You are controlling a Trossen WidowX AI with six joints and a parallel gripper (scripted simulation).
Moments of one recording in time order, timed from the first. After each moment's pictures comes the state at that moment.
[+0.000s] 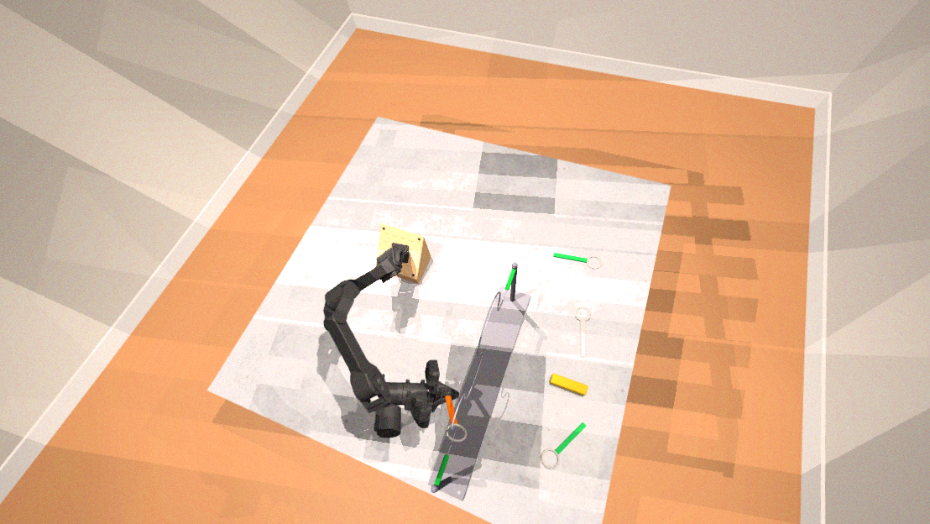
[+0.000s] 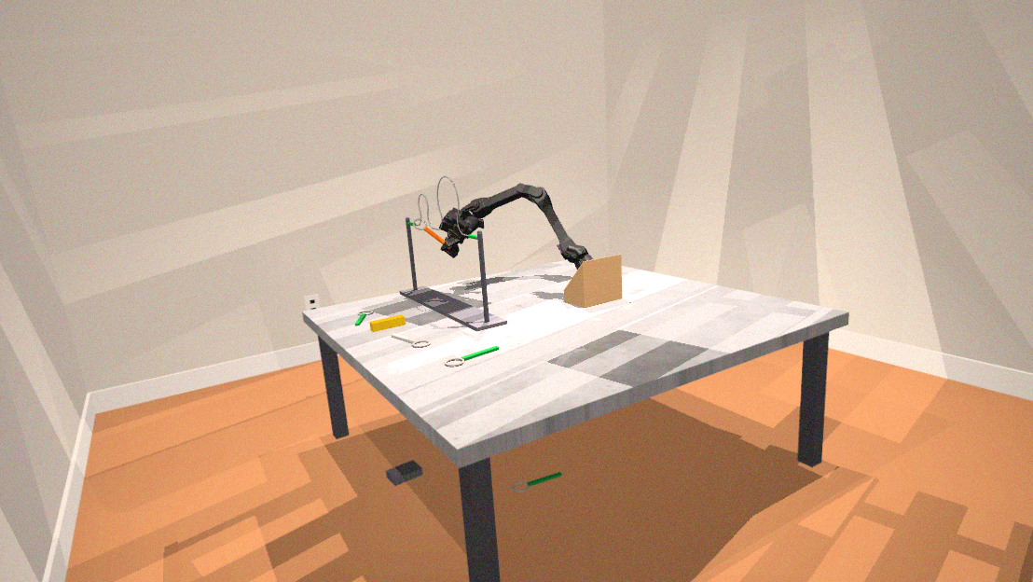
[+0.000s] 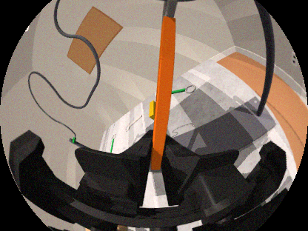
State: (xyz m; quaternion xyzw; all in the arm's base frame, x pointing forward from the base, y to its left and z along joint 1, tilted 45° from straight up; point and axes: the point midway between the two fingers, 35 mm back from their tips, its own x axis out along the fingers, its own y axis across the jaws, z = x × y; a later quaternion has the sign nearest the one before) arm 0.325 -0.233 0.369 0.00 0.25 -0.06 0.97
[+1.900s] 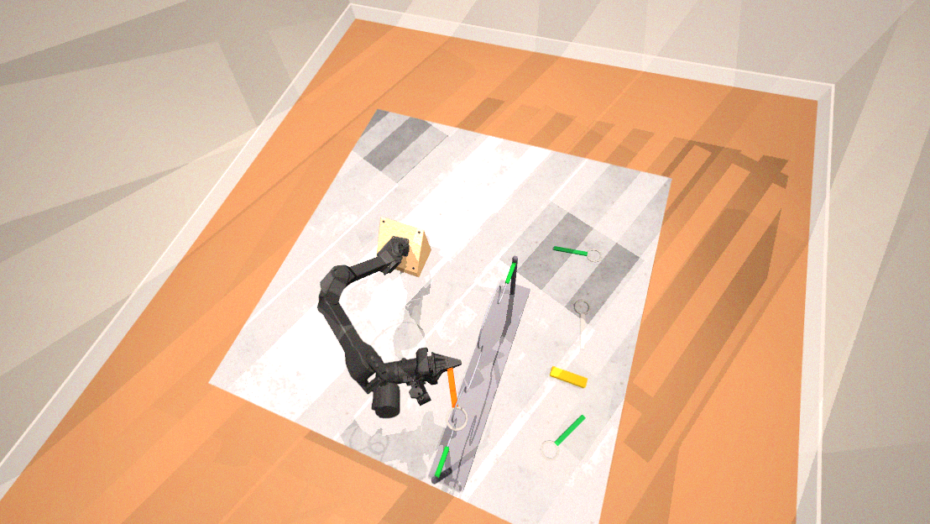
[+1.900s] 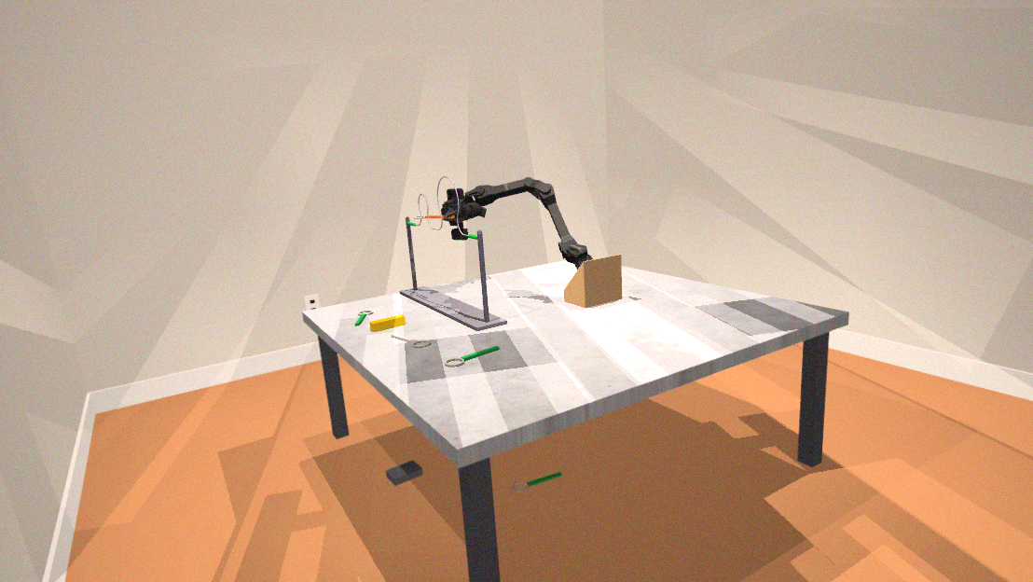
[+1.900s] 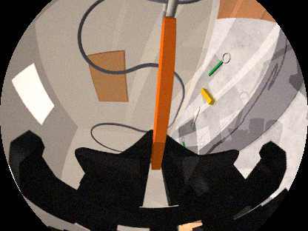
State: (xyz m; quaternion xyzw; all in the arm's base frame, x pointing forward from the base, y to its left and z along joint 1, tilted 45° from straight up) arm 0.336 -0.128 0.408 0.37 0.21 0.03 0.91
